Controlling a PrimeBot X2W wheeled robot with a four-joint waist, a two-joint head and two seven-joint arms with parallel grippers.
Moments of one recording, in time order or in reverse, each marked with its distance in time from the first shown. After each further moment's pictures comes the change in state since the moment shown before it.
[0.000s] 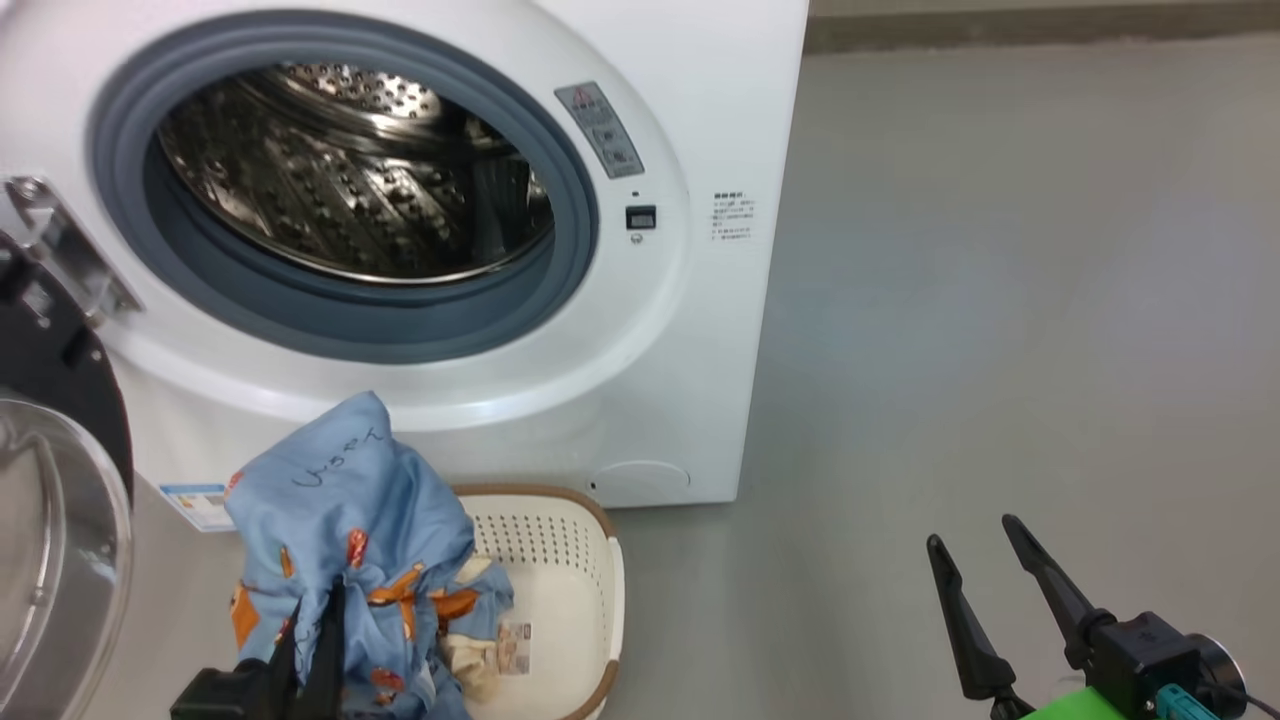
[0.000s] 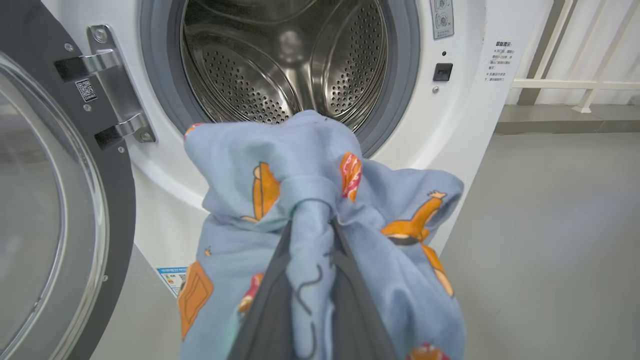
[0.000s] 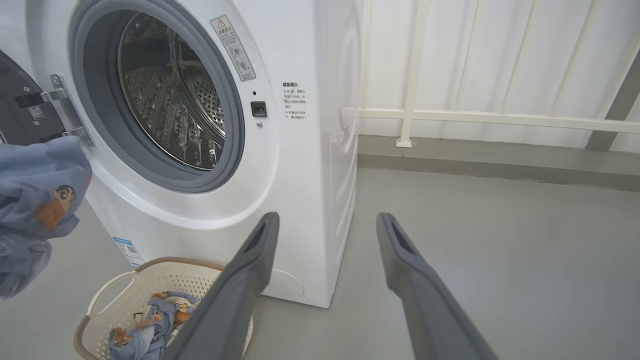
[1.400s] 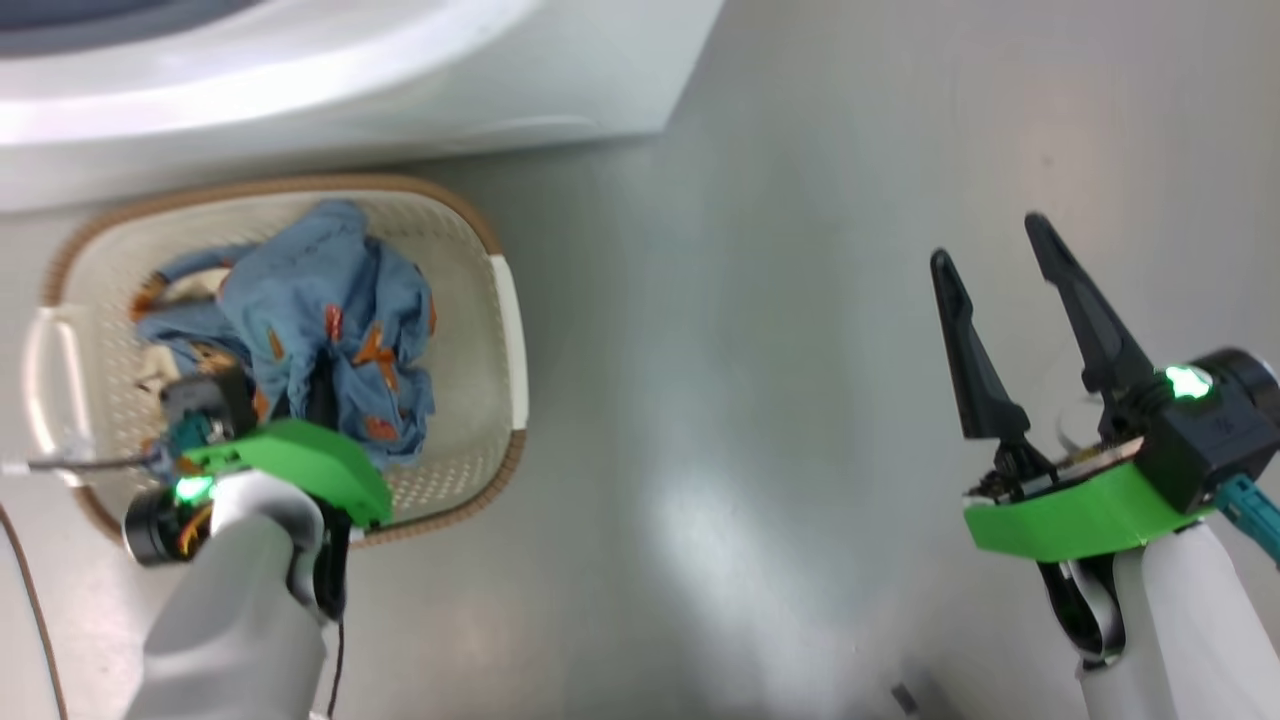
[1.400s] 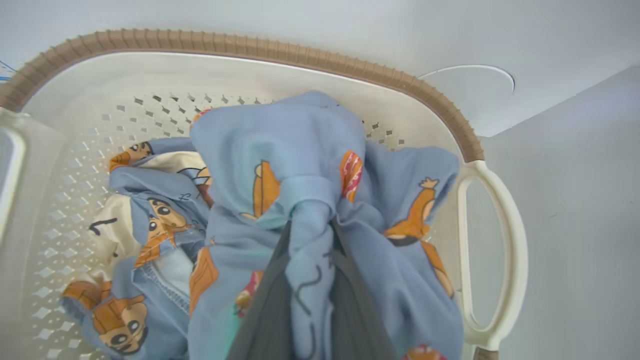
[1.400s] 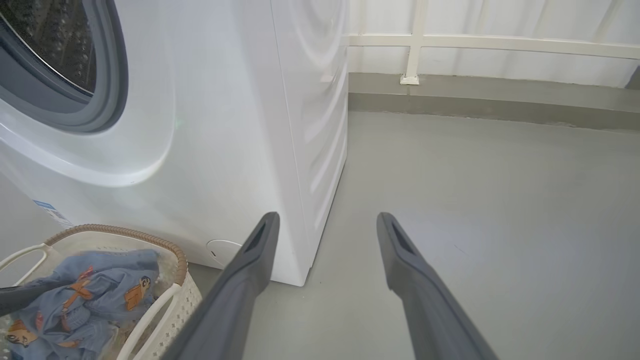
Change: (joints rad) left arm -0.776 -0.083 -0.153 0.894 -0.323 -0.071 -0.048; right arm -0.394 -0.066 0.055 -0.051 0.027 0.000 -0.053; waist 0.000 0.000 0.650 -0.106
